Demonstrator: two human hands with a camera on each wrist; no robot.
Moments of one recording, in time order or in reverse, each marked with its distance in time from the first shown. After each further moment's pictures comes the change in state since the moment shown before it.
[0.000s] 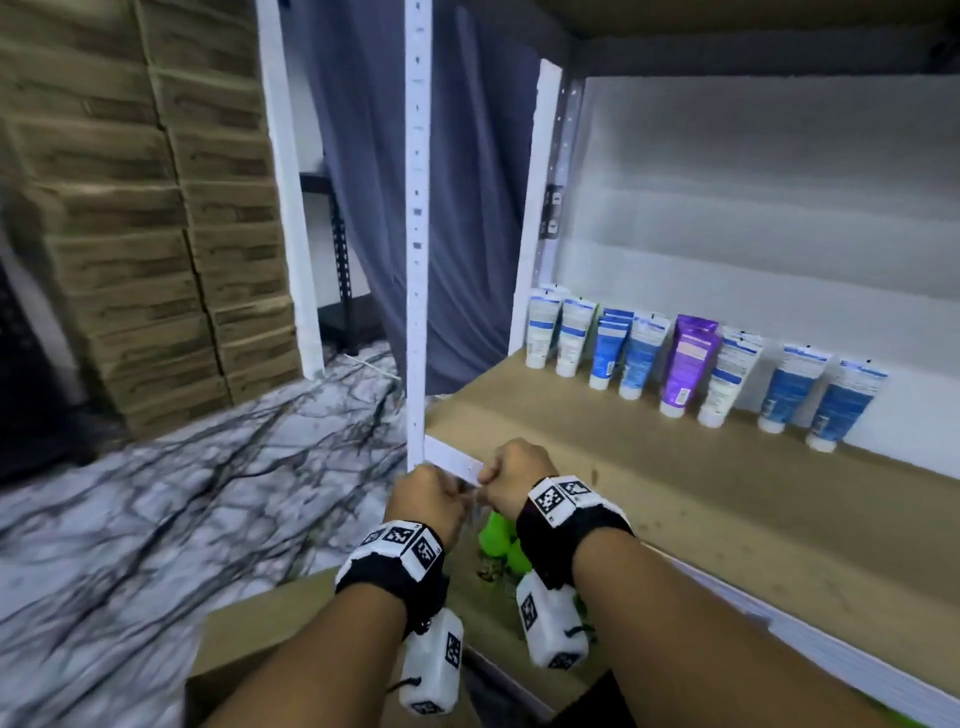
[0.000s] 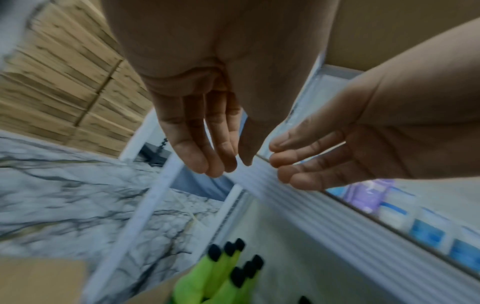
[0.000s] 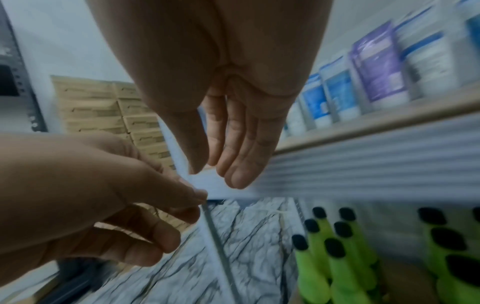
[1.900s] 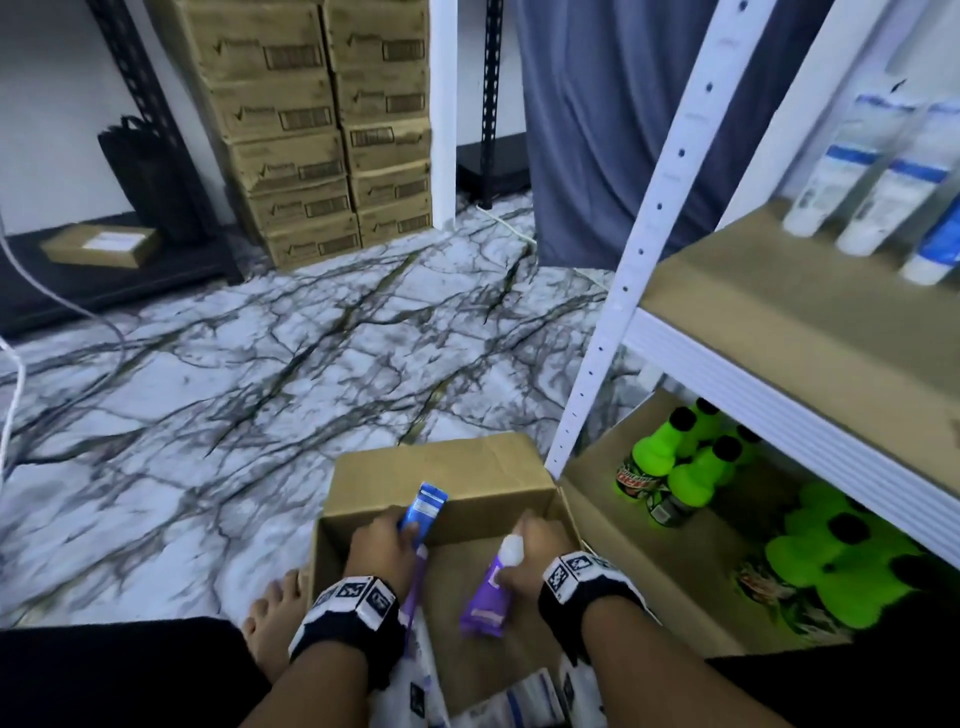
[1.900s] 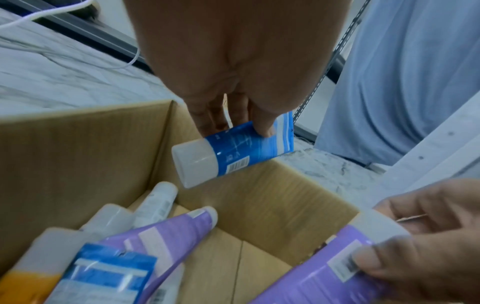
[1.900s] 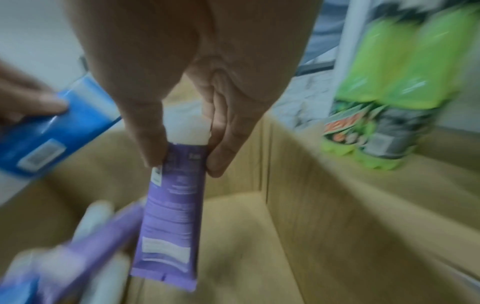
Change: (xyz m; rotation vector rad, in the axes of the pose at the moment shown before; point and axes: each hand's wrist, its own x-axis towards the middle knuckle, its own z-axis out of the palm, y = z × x) left_hand -0.034 -0.319 0.032 0.083 -0.025 -0.409; right_hand 0.006 0.055 0.300 -0.160 -0.564 -0.054
